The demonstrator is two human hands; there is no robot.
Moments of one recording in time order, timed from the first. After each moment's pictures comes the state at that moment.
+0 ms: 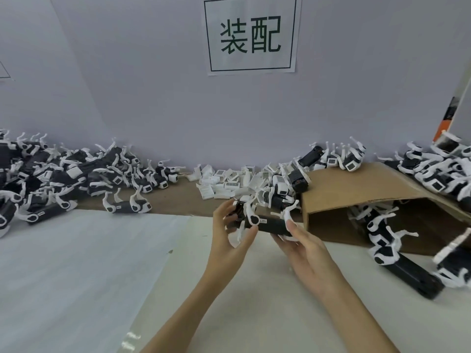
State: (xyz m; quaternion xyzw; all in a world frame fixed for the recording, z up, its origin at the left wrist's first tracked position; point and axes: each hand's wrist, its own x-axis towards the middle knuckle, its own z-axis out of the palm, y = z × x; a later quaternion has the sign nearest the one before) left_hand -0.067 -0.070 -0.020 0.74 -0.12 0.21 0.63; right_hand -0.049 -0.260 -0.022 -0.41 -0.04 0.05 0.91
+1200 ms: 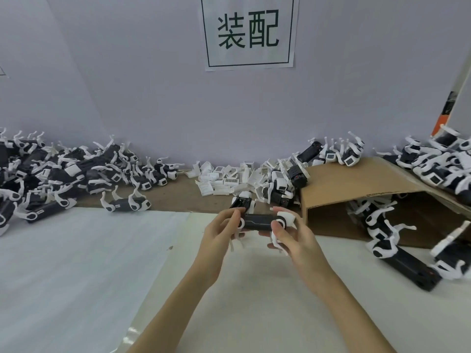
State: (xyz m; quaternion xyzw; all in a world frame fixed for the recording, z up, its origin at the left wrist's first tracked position) left_hand -0.063 -0.055 -0.013 0.69 -0.07 0.08 0.71; right_hand -0.067 -0.245 -0.018 -0.64 -0.09 -0.05 0.76
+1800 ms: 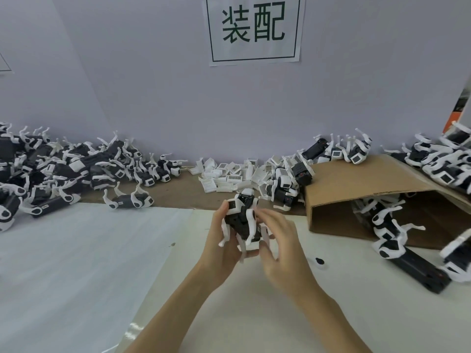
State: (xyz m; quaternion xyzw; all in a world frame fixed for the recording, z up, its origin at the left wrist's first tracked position) left_hand -0.073 -0.058 -0.005 0.52 -0.10 -0.10 0.84; right_hand -0.088 -0.215 -0.020 -0.81 -0.23 -0.23 0.48
